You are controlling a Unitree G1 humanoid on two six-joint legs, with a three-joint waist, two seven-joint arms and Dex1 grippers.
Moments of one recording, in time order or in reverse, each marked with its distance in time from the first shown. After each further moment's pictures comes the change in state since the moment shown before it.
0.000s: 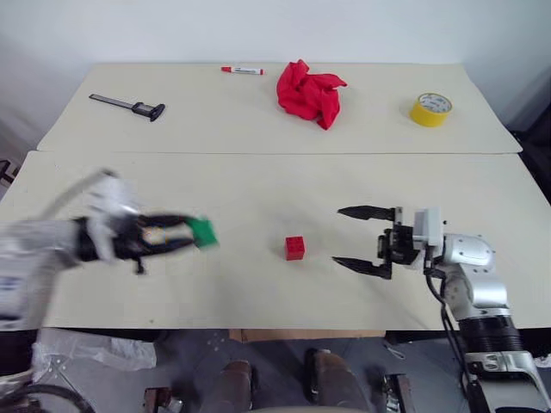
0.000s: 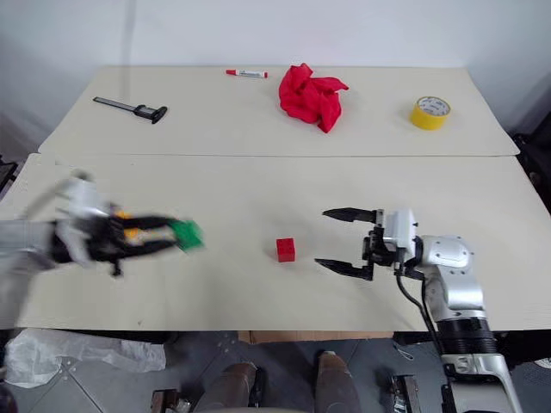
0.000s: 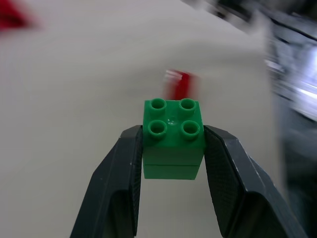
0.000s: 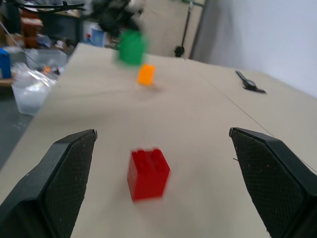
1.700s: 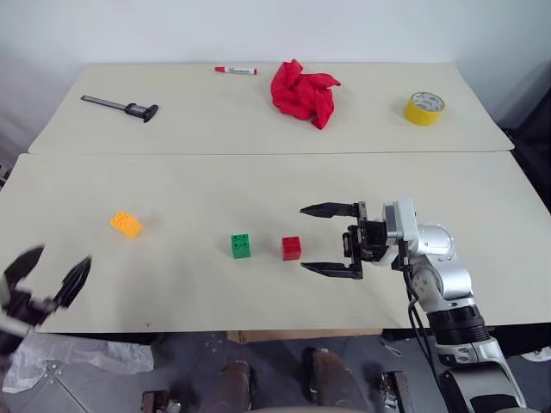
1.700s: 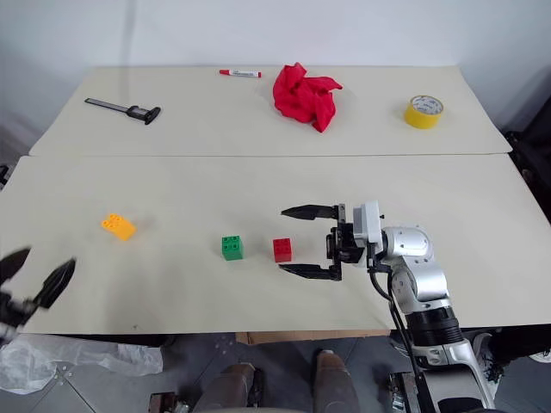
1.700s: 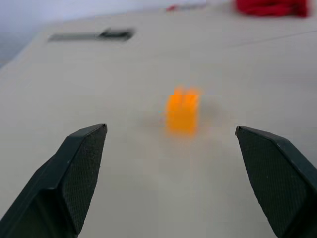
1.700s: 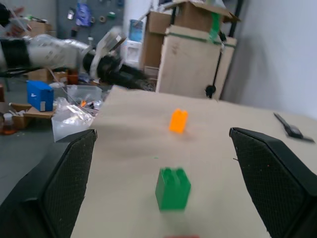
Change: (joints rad) left arm 0.639 -0.476 0.853 -0.032 0.048 -0.185 0.483; right arm -0.114 0.131 0.119 -0.134 0.056 0.134 -0.002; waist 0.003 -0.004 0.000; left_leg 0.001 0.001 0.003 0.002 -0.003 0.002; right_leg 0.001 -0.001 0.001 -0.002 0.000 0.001
